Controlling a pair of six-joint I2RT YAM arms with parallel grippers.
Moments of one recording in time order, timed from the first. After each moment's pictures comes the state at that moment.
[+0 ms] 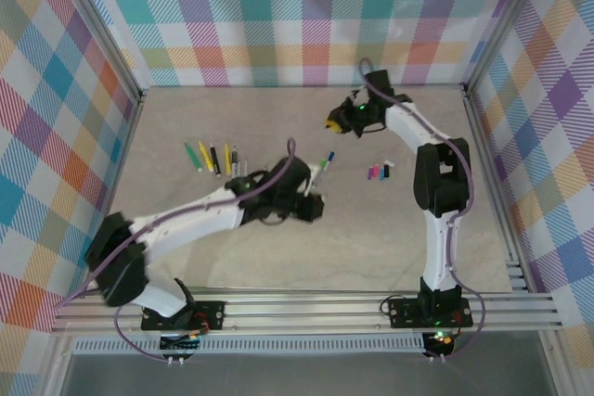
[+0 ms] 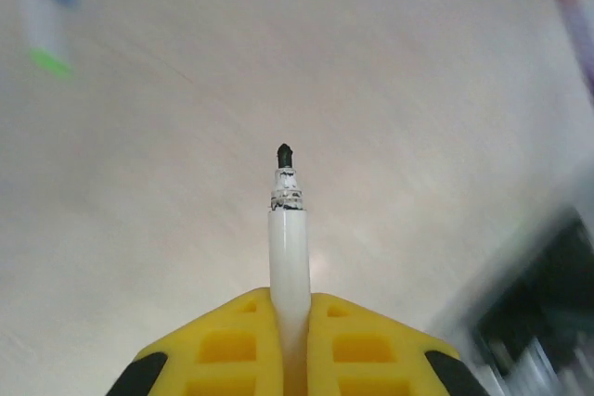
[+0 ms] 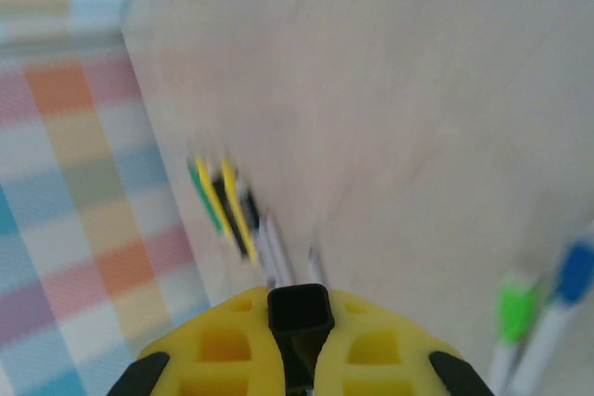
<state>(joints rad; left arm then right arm) -0.94 1.42 1.10 -0.52 0.19 -0.57 0.21 2.17 1.81 -0.53 -0.71 0.86</state>
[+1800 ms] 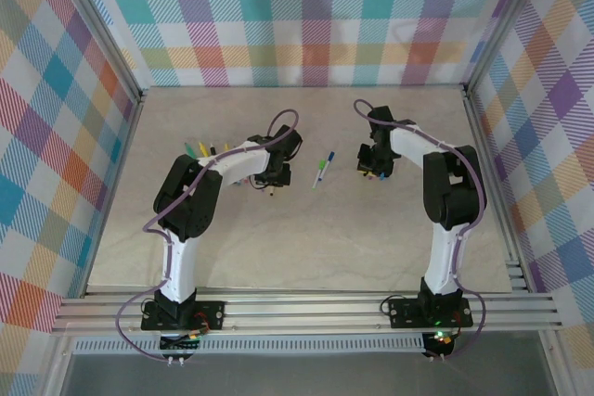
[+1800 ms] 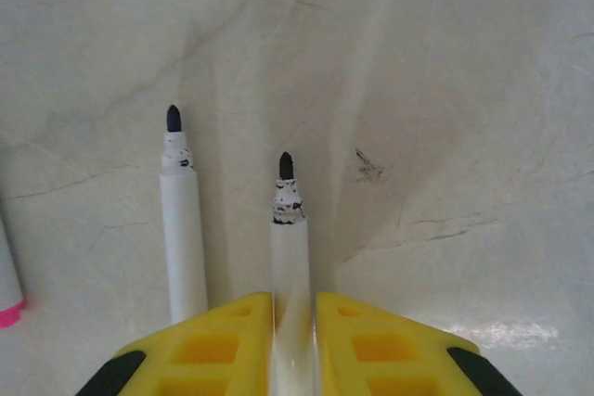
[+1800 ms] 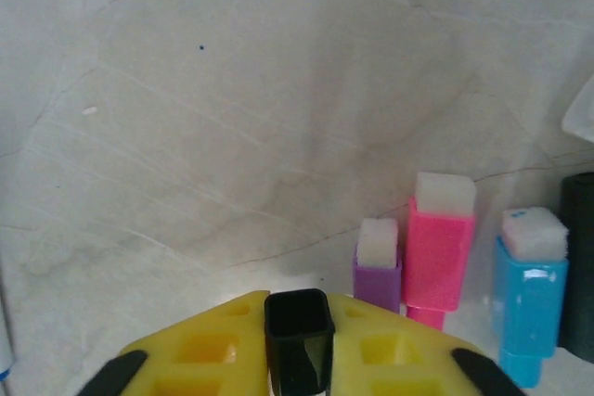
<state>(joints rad) -0.57 2.05 1.48 -0.74 -0.23 -0.48 0.25 2.01 1.42 -0.74 -0.13 0.51</state>
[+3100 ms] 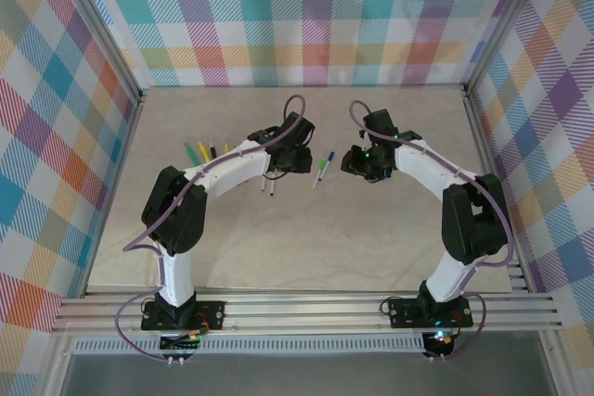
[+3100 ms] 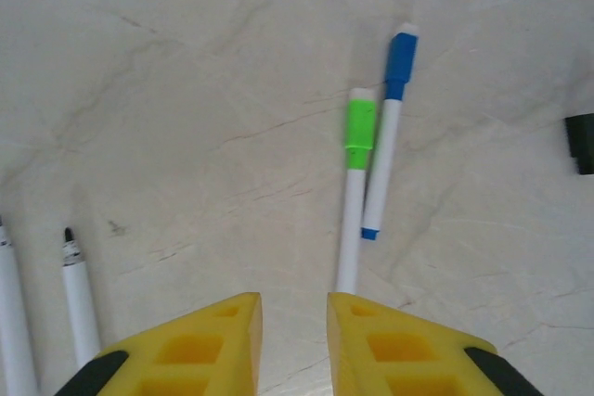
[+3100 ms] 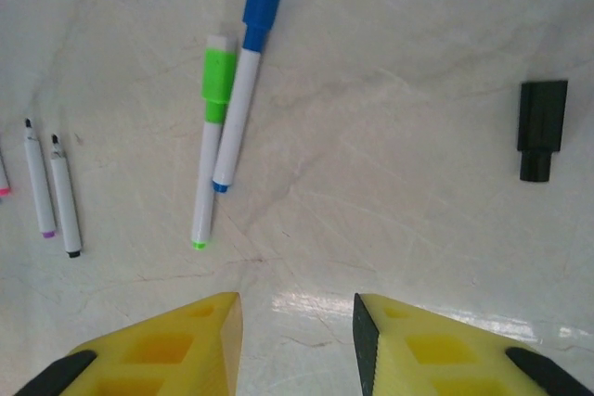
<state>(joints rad) -0.67 1.92 1.52 -0.60 -0.07 -0.47 0.35 1.70 1.21 -0.62 -0.27 0.55</state>
